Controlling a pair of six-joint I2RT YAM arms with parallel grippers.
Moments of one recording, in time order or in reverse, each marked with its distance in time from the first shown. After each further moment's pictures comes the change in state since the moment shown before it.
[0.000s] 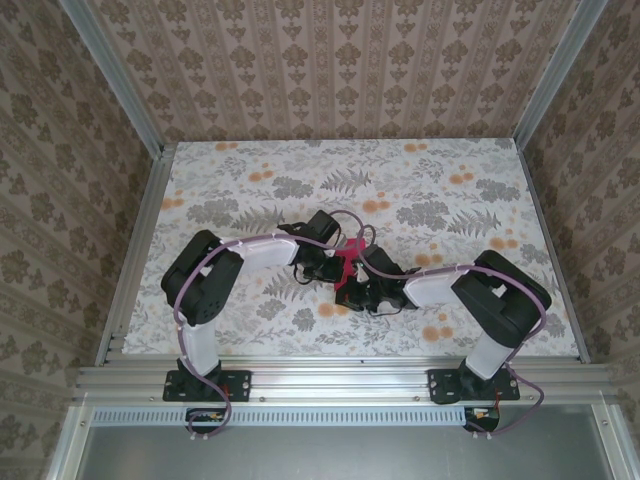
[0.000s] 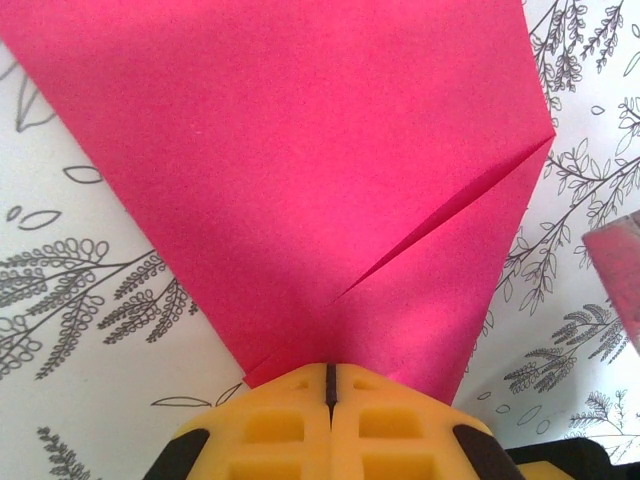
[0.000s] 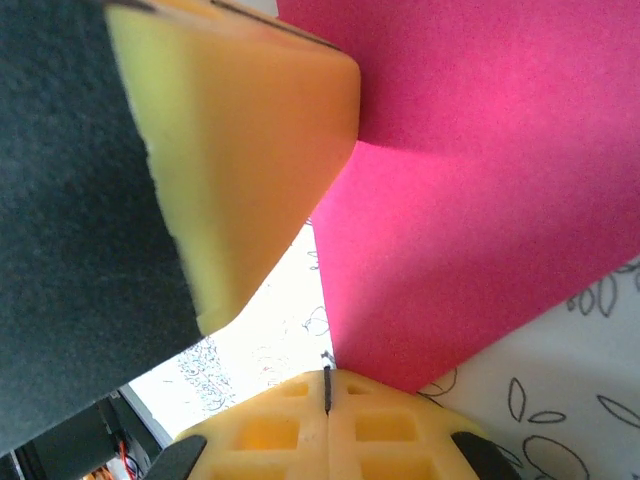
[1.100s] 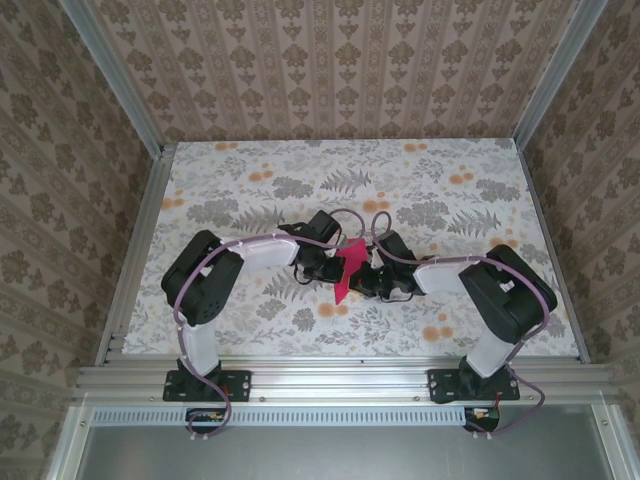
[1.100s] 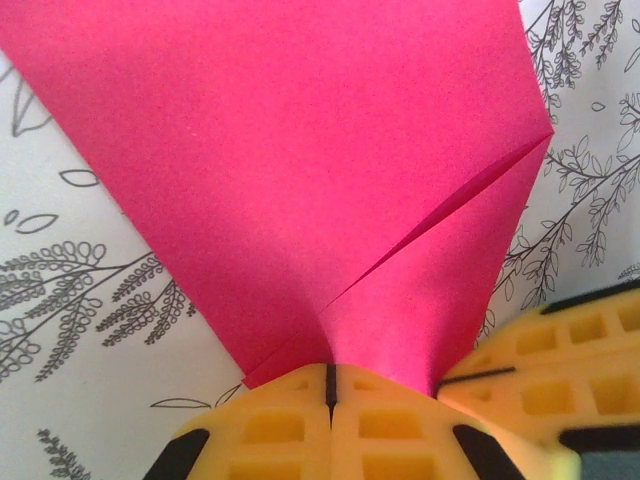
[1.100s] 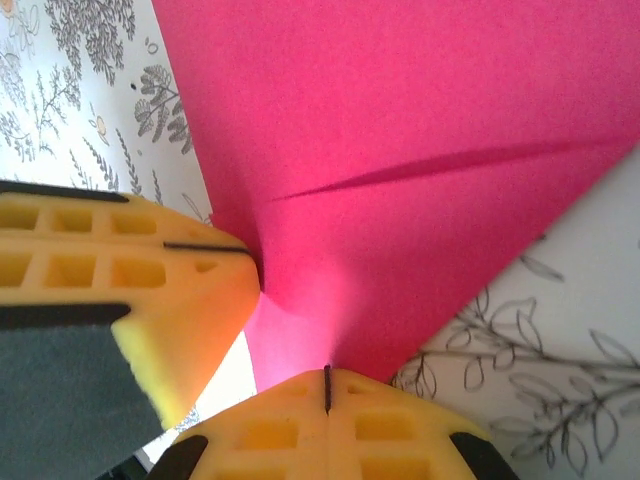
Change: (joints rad) left arm -0.006 0.002 0.002 -0.002 -0.008 0.011; right arm -0.146 -0.008 0.034 -0.090 -0.034 -0.095
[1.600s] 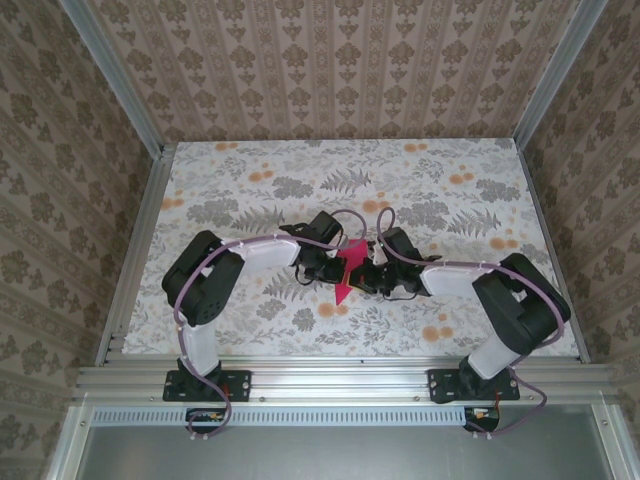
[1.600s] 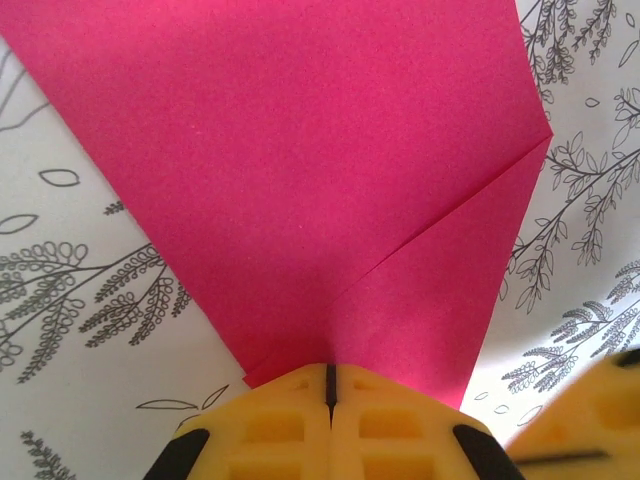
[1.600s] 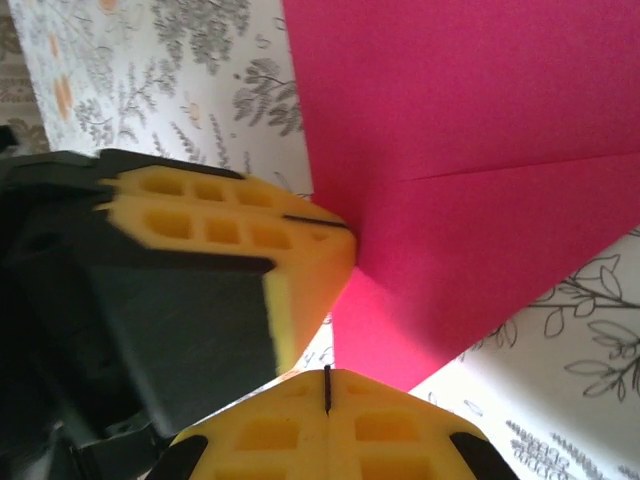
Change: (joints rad) left arm -0.006 0.000 0.004 -0.002 -0.007 0.000; right arm -0.023 -0.048 -0.015 0.027 -0.047 0.007
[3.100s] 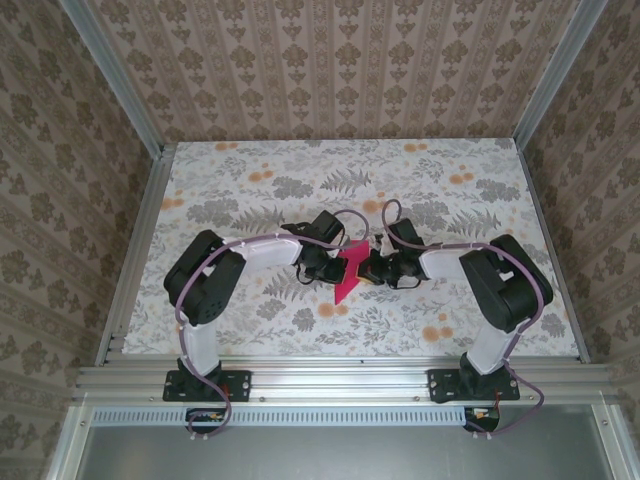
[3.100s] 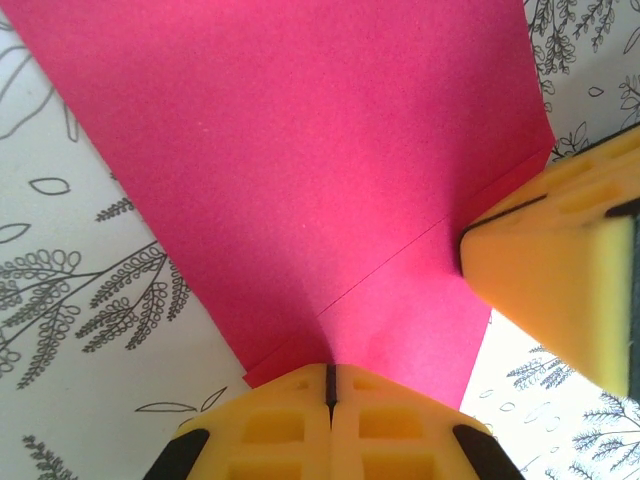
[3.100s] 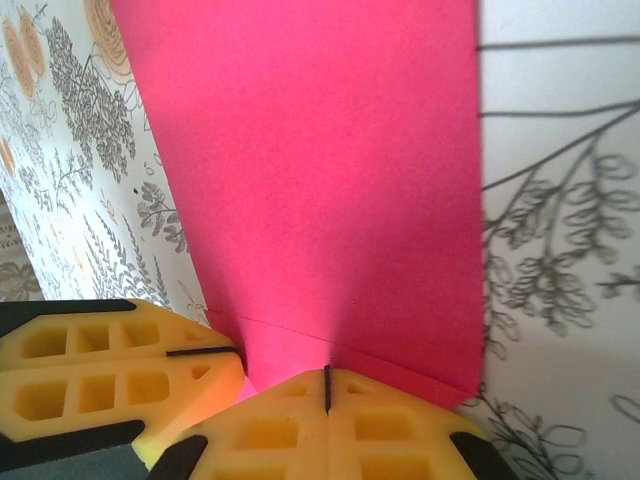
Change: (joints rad) left arm -0.009 0.011 0.023 -0.030 -0.015 0.031; right arm -0.133 0.124 0.092 -0.083 -0.036 -0.111
